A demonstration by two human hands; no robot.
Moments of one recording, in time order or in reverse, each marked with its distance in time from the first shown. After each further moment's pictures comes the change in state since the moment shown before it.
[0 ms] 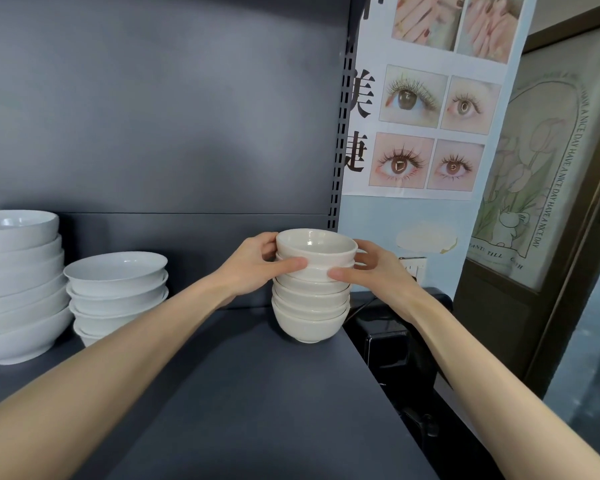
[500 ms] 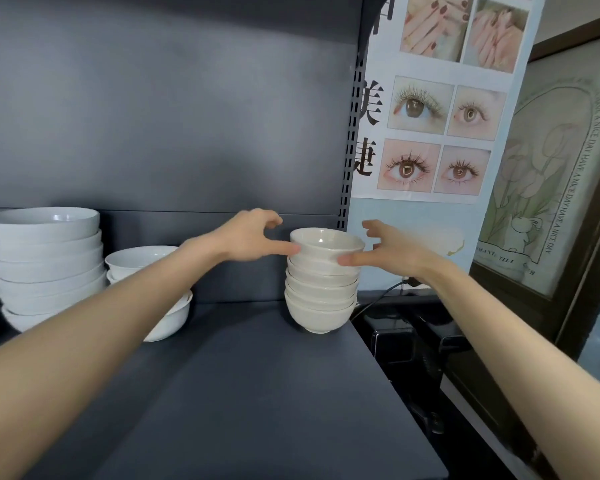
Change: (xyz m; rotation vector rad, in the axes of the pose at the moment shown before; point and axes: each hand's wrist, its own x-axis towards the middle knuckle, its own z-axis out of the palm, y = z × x) left_hand -0.018 0.054 -0.037 0.762 -0.014 0.009; right_hand -0.009 -0.052 -0.013 -0.462 -0.090 0.041
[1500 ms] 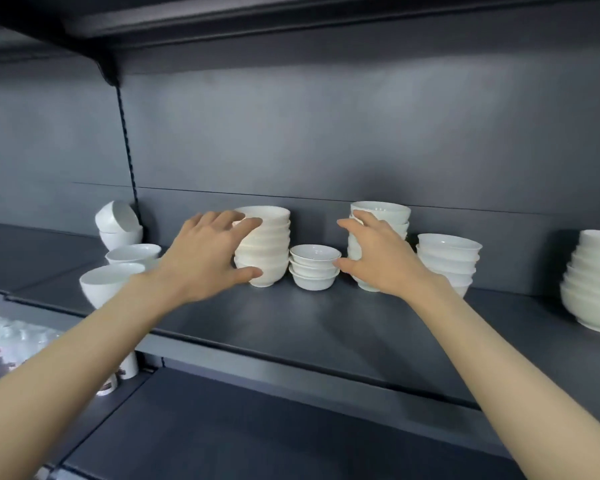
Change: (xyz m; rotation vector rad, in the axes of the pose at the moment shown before) left_hand -0.420 -0.203 -0.233 0.695 0.299 -0.273; right_hand -0.143 -0.342 0.291 -0.334 -0.011 -0.600
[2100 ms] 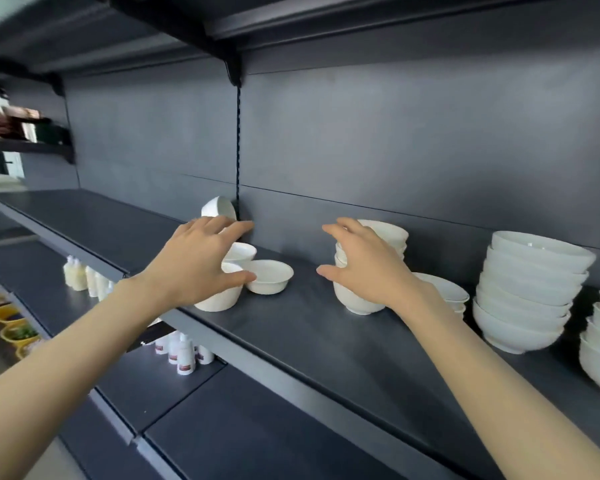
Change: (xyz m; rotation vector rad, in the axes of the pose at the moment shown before) left_hand -0.040 -0.146 0.005 0.093 0.003 -0.265; right_hand 0.112 -0.126 0.083 0.106 -0.102 -0.327
